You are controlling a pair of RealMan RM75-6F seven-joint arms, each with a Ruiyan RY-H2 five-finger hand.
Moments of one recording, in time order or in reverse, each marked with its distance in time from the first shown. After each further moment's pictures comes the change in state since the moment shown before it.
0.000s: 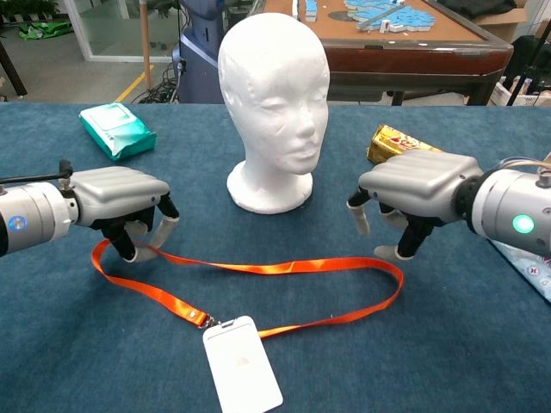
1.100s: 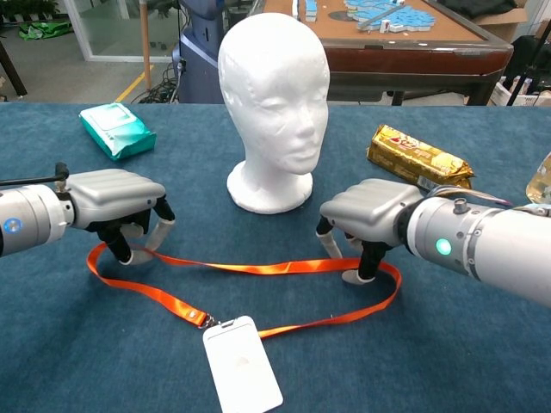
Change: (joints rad) left arm 0.003 0.006 0.011 -0.001 -0.006 0.003 -0.004; right arm 0.132 -0.153 -0.023 0.133 0.176 -0.013 -0.030
